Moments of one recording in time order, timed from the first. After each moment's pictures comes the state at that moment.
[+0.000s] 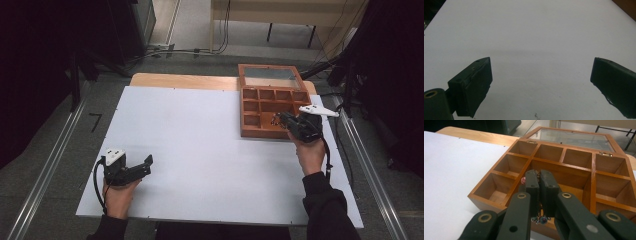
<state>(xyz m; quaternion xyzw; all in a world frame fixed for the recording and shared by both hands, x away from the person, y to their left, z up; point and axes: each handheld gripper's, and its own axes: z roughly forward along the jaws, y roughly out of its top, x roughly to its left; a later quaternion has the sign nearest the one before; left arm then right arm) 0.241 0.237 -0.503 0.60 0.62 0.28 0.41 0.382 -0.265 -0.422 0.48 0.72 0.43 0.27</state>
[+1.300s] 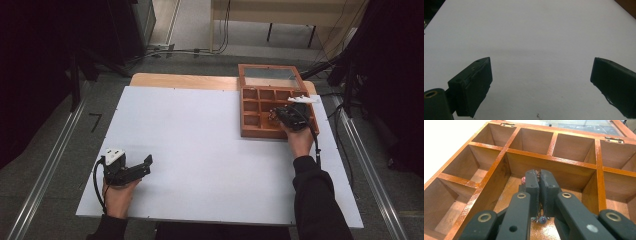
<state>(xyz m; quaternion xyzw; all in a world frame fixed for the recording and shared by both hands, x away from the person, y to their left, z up) 0.242 0.238 -0.505 0.60 0.62 0.27 0.41 0.451 -0.258 -0.459 0.52 0.72 0.37 0.27</state>
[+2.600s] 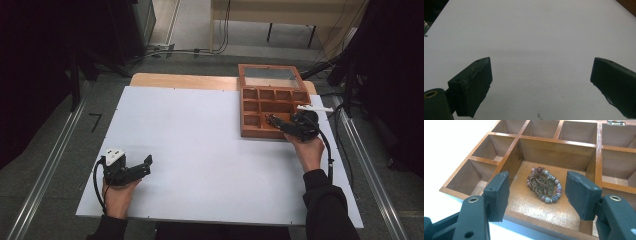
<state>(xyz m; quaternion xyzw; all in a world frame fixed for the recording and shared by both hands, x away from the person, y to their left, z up) 0.241 0.237 -0.504 0.61 0.62 0.28 0.41 0.410 -0.276 -0.448 0.53 0.72 0.39 0.22</state>
